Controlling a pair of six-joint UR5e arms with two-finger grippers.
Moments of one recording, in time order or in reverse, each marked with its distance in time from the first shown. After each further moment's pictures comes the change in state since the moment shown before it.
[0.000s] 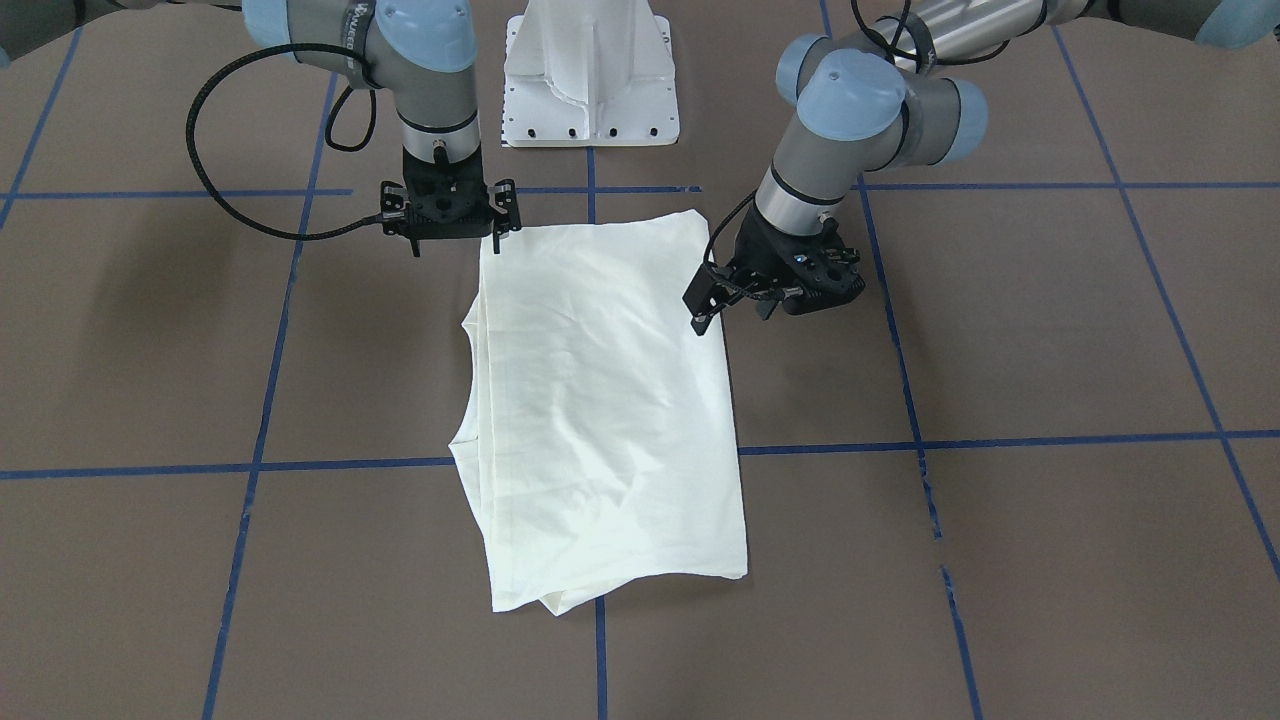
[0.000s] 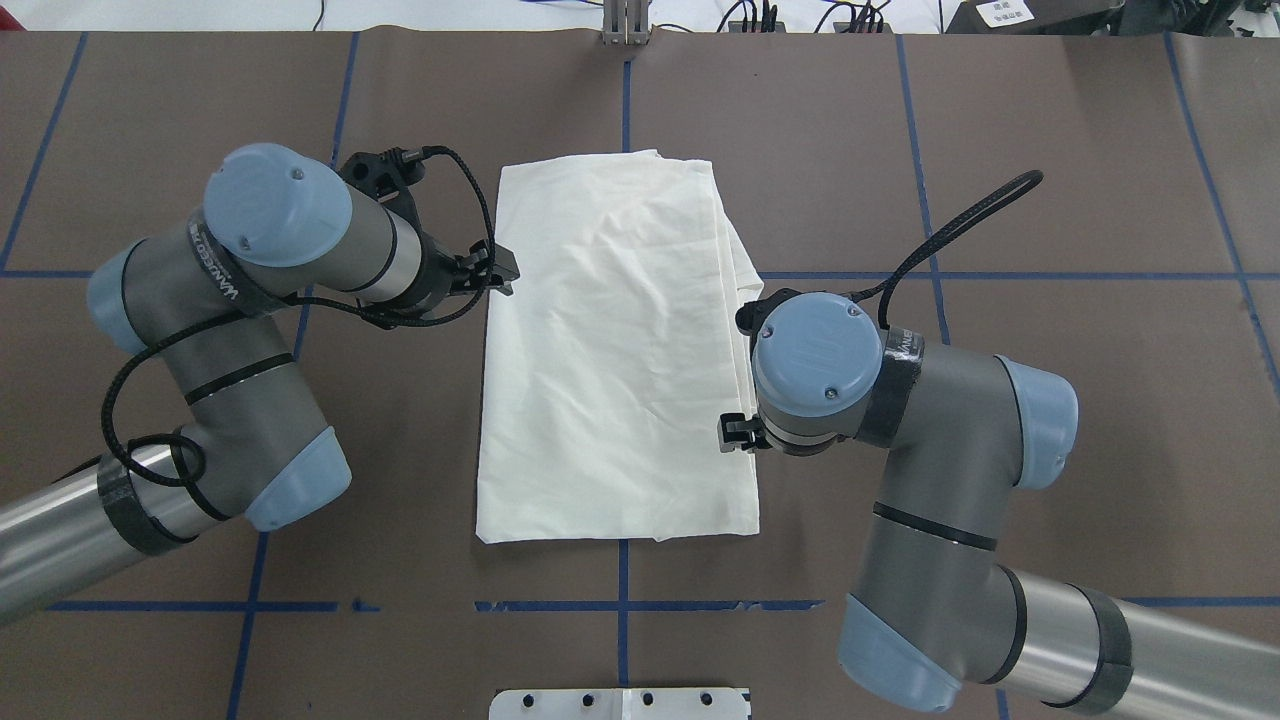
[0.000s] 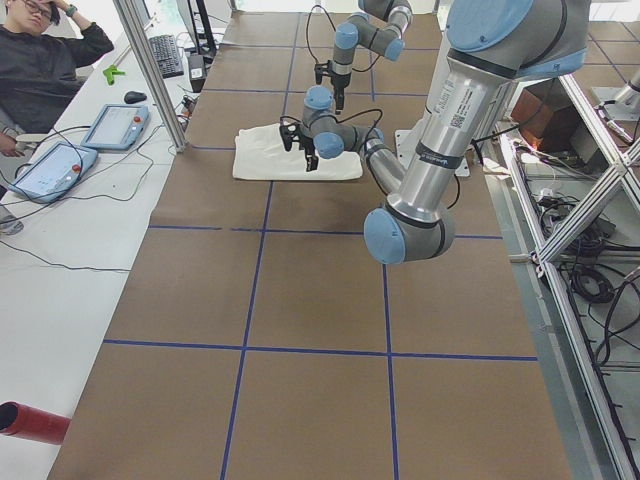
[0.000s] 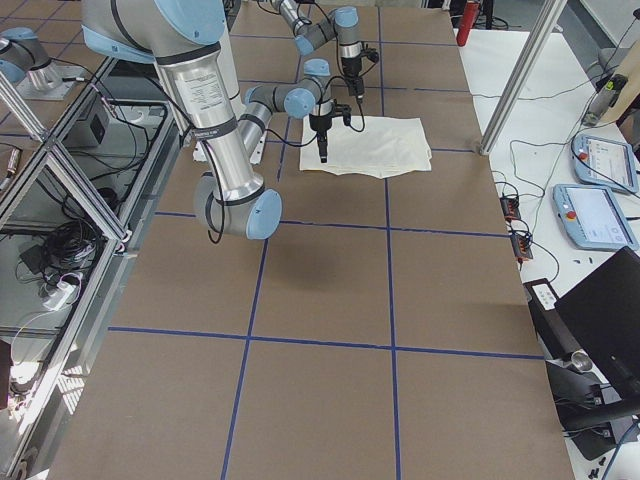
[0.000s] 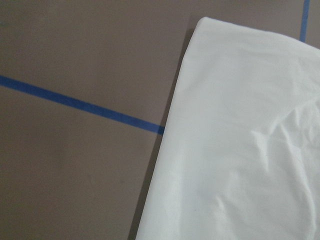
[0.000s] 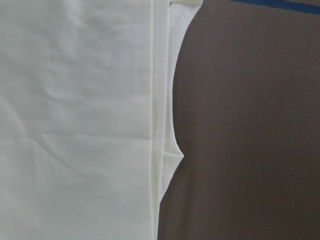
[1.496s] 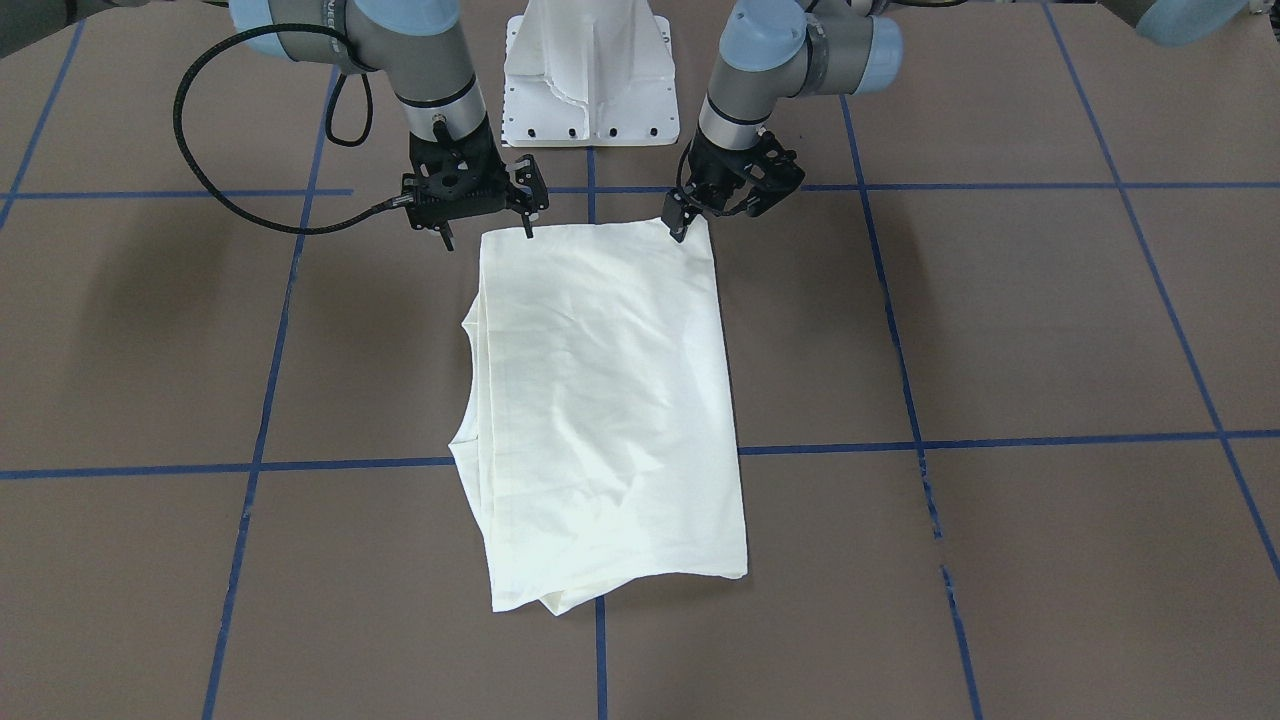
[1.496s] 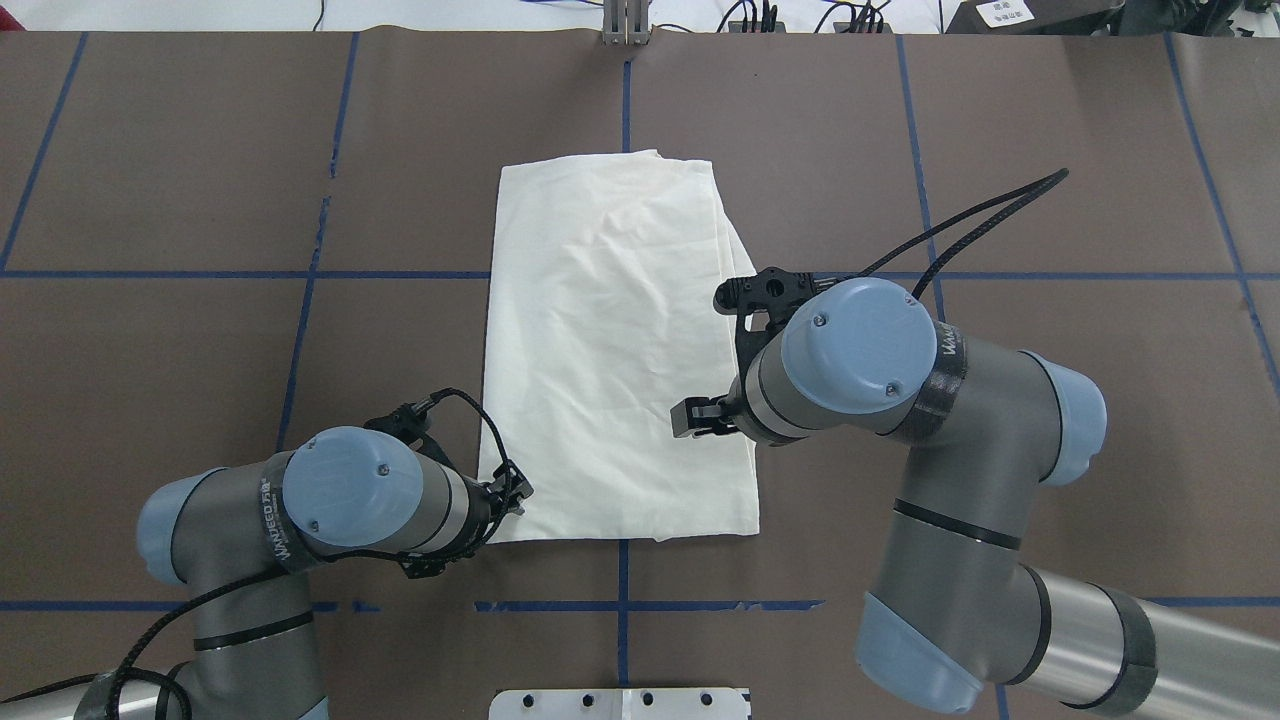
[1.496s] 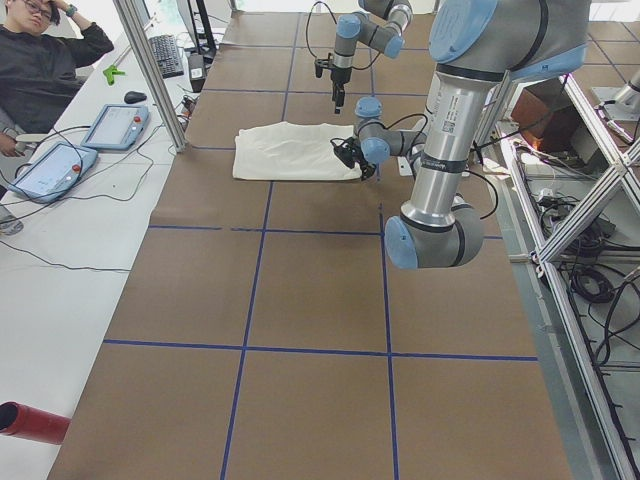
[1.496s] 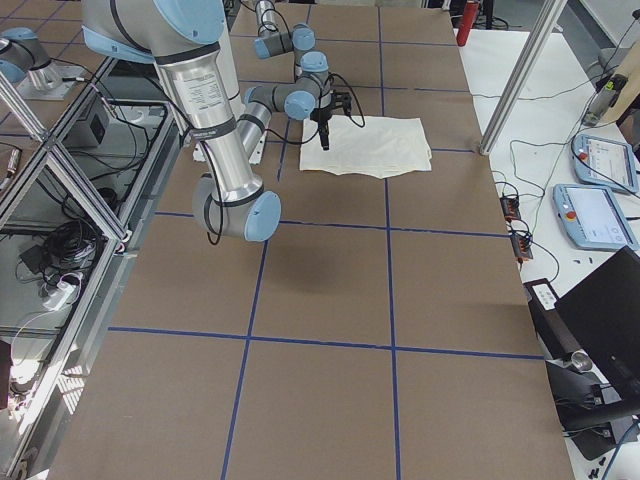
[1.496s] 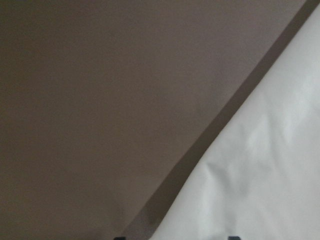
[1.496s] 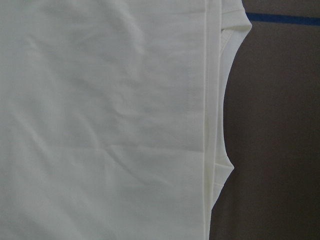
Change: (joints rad) left arm 0.263 0.075 -0.111 0.146 0.119 -0.397; right arm 0.010 -0.012 0.017 0.137 0.028 0.026
